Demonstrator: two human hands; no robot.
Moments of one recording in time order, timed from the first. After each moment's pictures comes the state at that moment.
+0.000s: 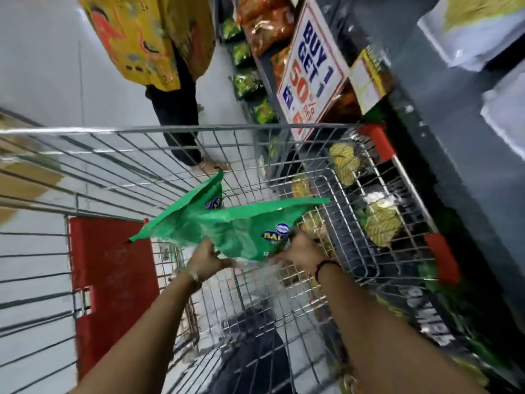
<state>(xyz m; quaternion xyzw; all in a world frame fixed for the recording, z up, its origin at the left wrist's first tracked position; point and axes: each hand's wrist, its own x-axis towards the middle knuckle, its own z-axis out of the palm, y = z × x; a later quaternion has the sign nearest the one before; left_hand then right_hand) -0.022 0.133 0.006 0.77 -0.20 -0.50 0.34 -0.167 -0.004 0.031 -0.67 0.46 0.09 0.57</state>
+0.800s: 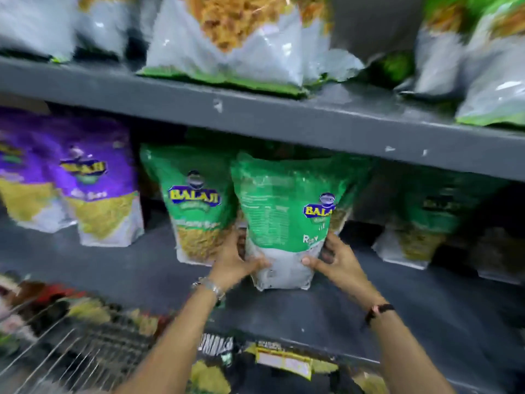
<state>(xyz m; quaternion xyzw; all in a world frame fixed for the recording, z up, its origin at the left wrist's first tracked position) -0.447 -0.015 0.270 0.39 -0.69 -0.48 0.37 -0.638 0.074 0.280 -0.51 0.59 -0.53 0.34</state>
